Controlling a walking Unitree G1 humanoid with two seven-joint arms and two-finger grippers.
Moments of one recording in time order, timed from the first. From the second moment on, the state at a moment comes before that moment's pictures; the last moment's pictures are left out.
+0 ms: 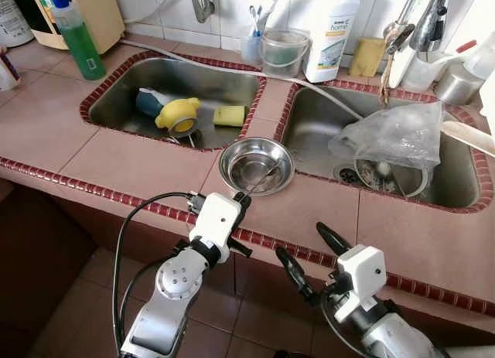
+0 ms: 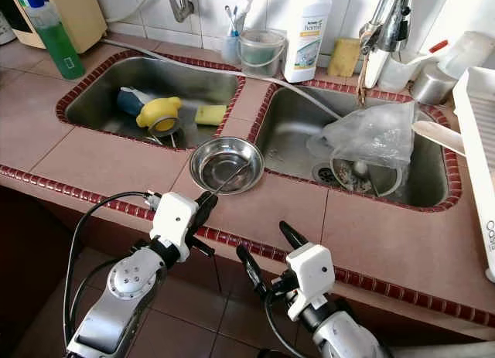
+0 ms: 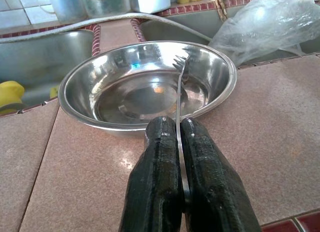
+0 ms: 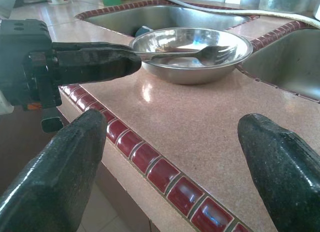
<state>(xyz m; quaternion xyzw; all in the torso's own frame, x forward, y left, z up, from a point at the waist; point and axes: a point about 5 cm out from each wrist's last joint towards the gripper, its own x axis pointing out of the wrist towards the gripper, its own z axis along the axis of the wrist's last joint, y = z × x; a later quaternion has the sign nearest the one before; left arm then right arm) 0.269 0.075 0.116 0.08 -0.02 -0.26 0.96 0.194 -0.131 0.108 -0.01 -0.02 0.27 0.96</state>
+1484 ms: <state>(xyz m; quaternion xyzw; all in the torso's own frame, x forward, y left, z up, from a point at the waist) 0.299 0.120 0.168 0.03 -0.11 -0.21 0.97 0.260 -0.119 0.164 0.04 -0.15 0.23 0.96</state>
